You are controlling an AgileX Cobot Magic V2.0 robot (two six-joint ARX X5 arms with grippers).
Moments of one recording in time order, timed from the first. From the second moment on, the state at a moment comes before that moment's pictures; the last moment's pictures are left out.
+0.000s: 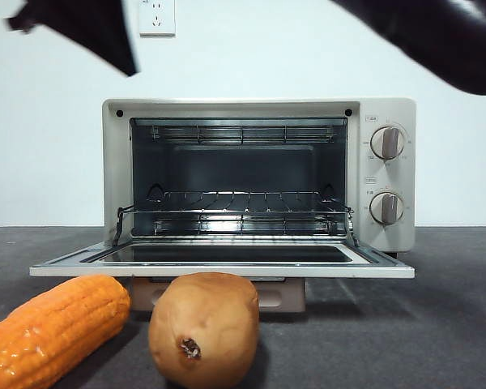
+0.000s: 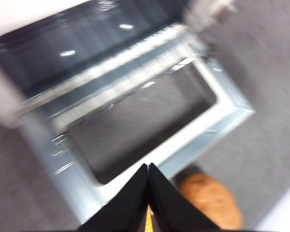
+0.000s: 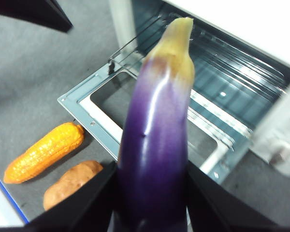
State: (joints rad) left arm -0.49 1.31 1.29 -0.87 0.26 -0.02; right arm 0.77 0.97 1.05 -0.71 -0.03 0.06
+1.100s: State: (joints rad) left arm 0.01 0.96 0.64 -0.42 0.47 -0.21; right arm 0.90 1.89 1.49 -0.42 0.54 -0.66
